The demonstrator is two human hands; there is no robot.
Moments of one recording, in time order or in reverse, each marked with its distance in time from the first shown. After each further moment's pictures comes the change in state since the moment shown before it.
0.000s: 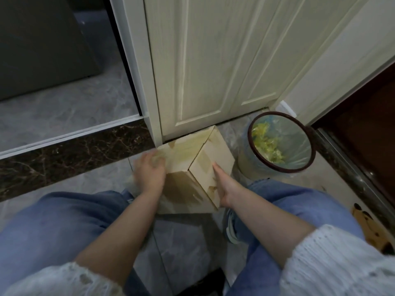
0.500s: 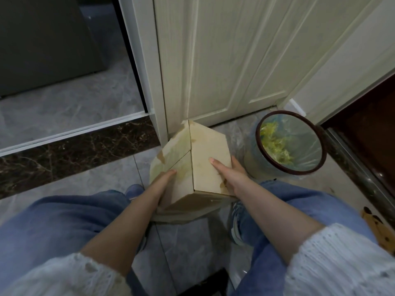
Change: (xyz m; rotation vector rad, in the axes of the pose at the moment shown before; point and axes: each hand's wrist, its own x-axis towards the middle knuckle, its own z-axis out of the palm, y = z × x) left_hand 0.009 -0.019 0.000 -0.214 -0.553 -0.565; right_hand 0.002 -0.021 0.003 -0.195 0.150 -0.428
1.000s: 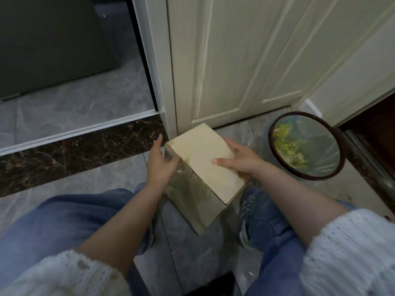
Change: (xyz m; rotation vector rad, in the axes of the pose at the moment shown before) left_hand 0.009 0.027 -0.016 0.227 0.383 0.626; right_hand 0.002 -0.065 -0.006 -0.697 -0.282 -0.276
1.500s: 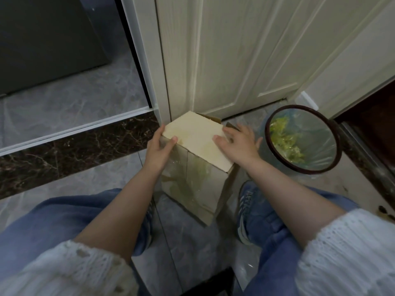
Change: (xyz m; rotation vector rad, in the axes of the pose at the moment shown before) left_hand 0.034 0.006 0.005 -0.100 -0.130 0.011; right_hand 0.024 -0.005 0.006 -0.390 0.404 -0.002
